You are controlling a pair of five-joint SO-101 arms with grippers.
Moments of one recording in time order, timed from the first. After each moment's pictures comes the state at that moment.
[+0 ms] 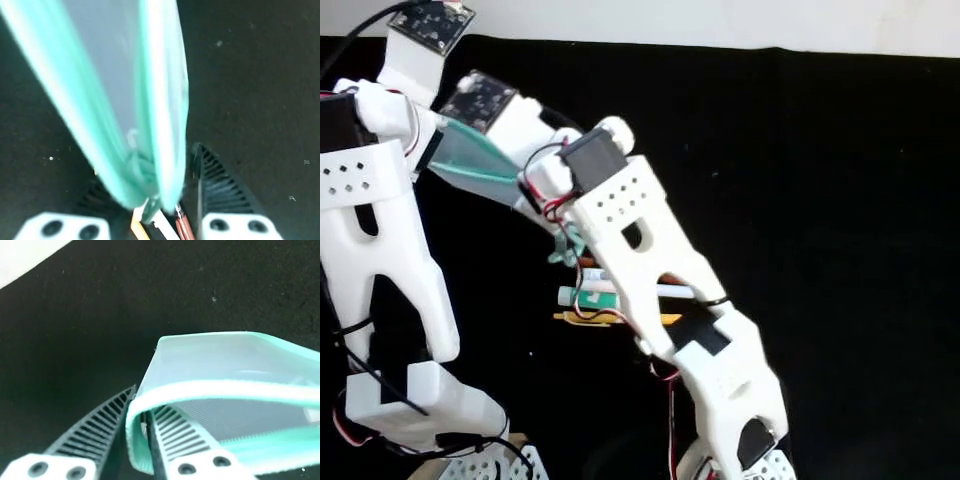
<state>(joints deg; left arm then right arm) -17.9 3.7 -37.8 98.9 -37.4 -41.5 28.5 -60.7 99.7 21.9</state>
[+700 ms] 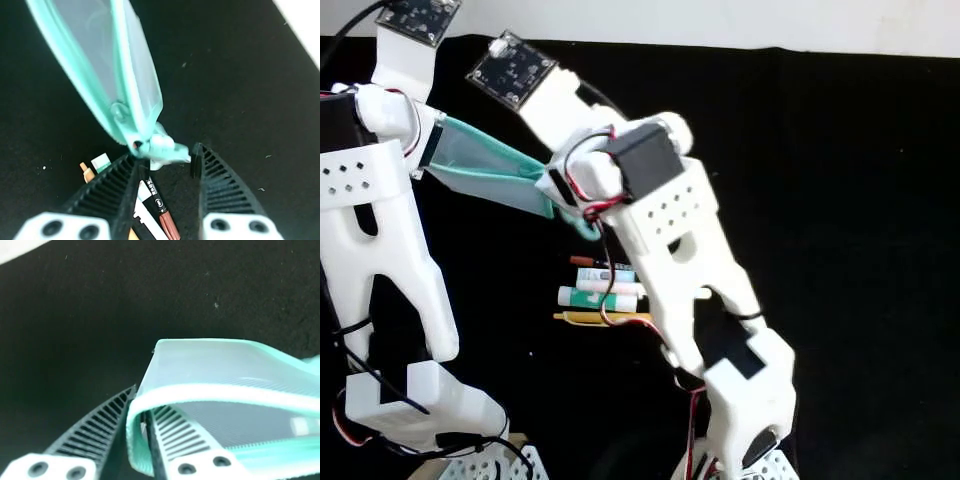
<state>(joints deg) -18.1 3.7 -37.8 98.9 -29.1 -39.0 16.5 -60.3 100.4 21.9</state>
